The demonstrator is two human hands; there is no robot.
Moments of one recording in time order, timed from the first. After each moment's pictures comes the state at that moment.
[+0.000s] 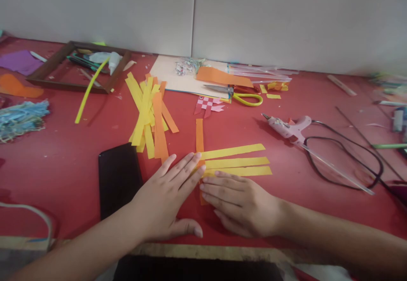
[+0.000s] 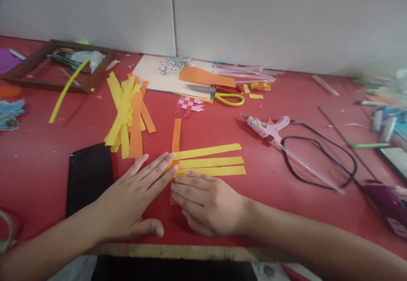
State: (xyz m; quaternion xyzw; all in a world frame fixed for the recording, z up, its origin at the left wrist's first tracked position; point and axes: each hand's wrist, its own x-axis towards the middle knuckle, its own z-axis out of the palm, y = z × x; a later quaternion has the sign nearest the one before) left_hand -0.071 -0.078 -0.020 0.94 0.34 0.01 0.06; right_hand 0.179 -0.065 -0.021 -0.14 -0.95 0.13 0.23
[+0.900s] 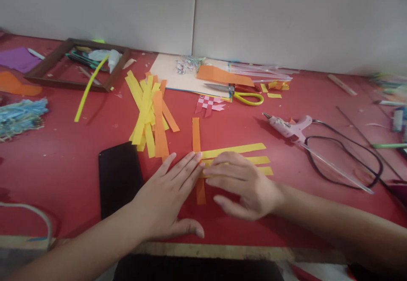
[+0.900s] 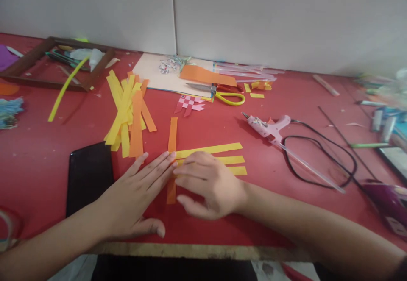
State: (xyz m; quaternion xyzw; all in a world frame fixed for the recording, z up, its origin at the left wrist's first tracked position) left_hand -0.072 -0.077 -0.021 0.94 0.34 0.01 0.07; right_hand 0.169 -0.036 -0.006 -0.18 -0.92 0.17 0.30
